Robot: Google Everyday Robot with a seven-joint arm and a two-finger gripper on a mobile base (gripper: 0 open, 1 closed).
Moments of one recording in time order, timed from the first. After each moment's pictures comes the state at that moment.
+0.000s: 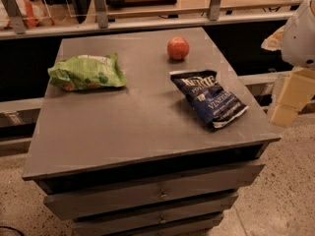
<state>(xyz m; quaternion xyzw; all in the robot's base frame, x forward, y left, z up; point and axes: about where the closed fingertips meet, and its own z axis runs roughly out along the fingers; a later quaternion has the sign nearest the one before) 0.438 -0.216 0.977 -0.60 0.78 -0.04 0.16</state>
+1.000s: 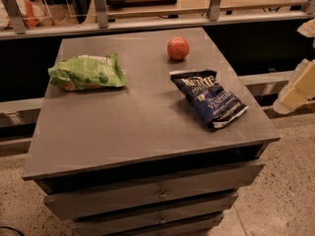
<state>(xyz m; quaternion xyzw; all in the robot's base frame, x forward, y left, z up) 0.465 -0.261 0.992 -0.50 0.82 -0.05 0.26</state>
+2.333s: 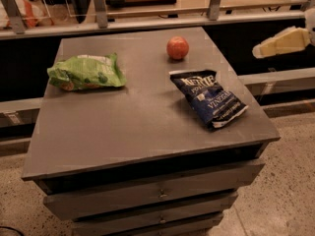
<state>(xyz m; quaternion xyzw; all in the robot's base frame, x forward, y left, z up) 0.617 -0.326 0.992 -0.29 0.82 0.03 0.50</state>
